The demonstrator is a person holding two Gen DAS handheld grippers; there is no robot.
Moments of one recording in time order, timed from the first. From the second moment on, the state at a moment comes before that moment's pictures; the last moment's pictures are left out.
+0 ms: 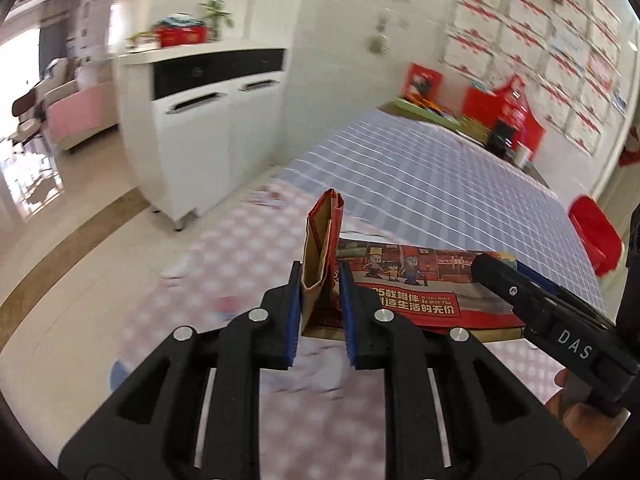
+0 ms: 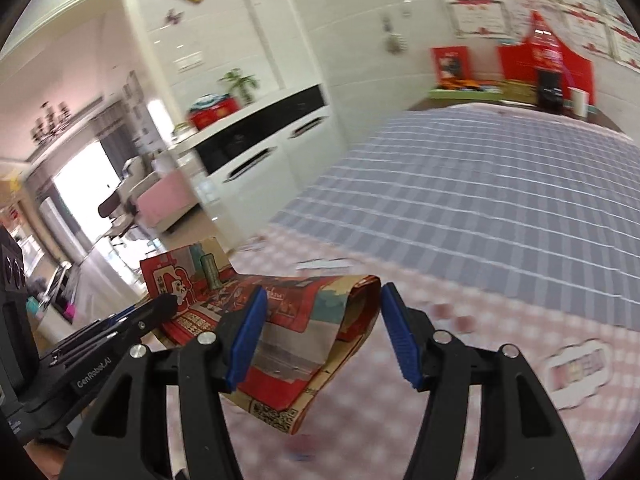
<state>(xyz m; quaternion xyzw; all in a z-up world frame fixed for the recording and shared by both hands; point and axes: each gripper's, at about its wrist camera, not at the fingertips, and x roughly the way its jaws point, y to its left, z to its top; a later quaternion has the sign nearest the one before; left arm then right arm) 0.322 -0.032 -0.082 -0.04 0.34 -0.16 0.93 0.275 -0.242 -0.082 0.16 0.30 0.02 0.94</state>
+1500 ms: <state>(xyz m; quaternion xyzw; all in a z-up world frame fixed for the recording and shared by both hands) 0.336 0.380 -0.281 -0.22 0.46 0.11 0.85 0.410 0.212 -0.266 0.02 0.50 0.23 0.83</state>
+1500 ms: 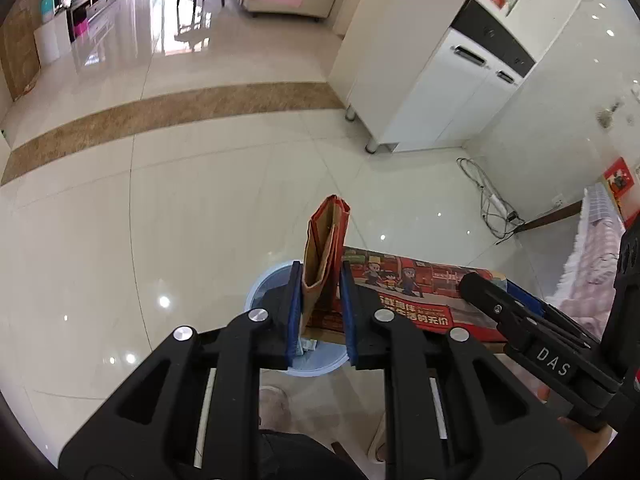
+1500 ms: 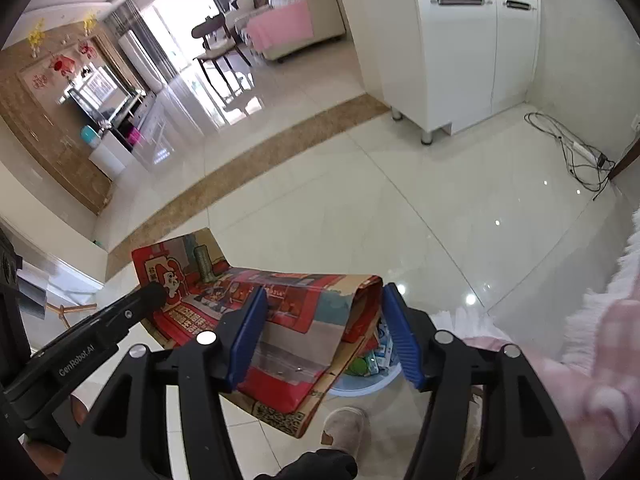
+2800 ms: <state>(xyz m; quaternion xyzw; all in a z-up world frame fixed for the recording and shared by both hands) 0.183 0.247 -0.054 -0.07 0.28 0.17 0.94 0.228 0.096 -0.068 0.00 0.30 0.25 0.92</state>
